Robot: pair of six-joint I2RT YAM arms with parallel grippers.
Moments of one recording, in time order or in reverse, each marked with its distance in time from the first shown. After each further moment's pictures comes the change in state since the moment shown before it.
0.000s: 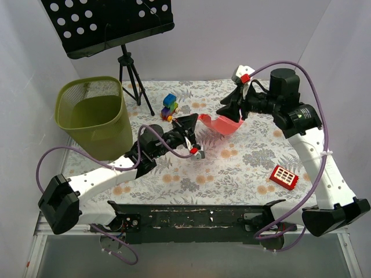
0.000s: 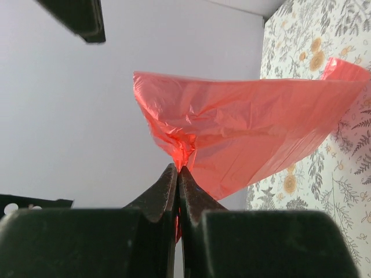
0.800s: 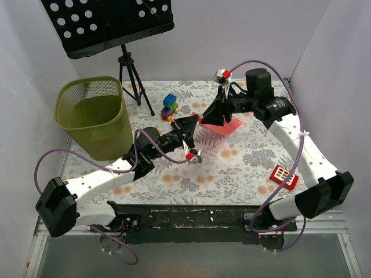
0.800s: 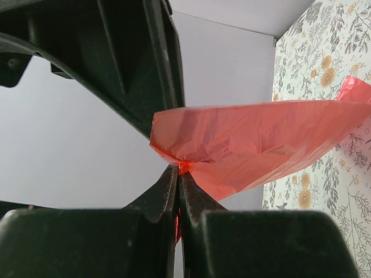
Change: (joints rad) left arm 0.000 -0.049 -0.049 0.063 0.084 0.034; right arm 0.073 0.174 -0.004 0.069 -0.182 0.212
